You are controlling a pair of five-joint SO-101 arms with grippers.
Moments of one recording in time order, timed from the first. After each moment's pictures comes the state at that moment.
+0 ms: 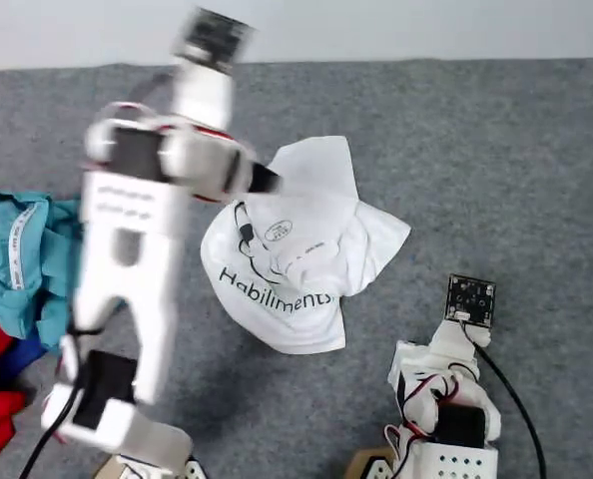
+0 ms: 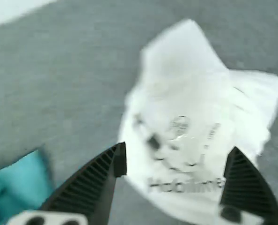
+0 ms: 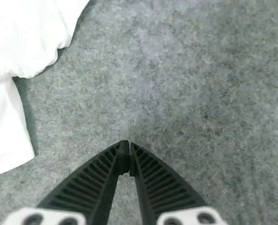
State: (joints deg) left arm 11.7 5.2 -22.4 90.0 -4.0; right arm 3.2 -102.9 94.5 73.7 -7.8
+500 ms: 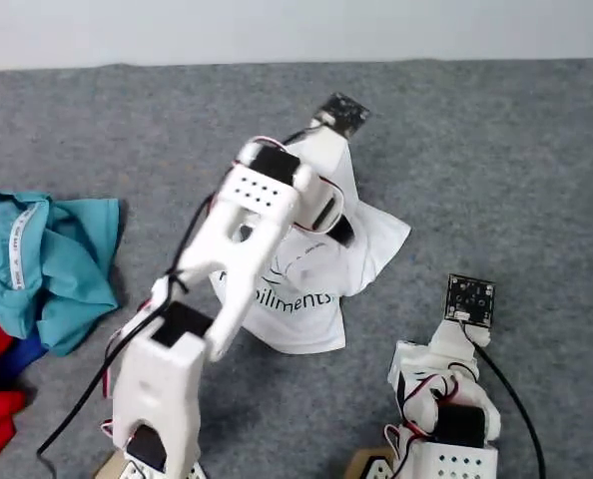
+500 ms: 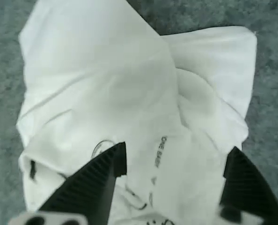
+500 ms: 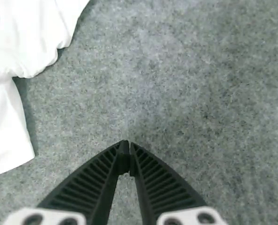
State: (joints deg) left arm 22.9 33.1 -25.1 78.0 -3.9; right arm 3.2 -102.9 94.5 73.7 -7.8
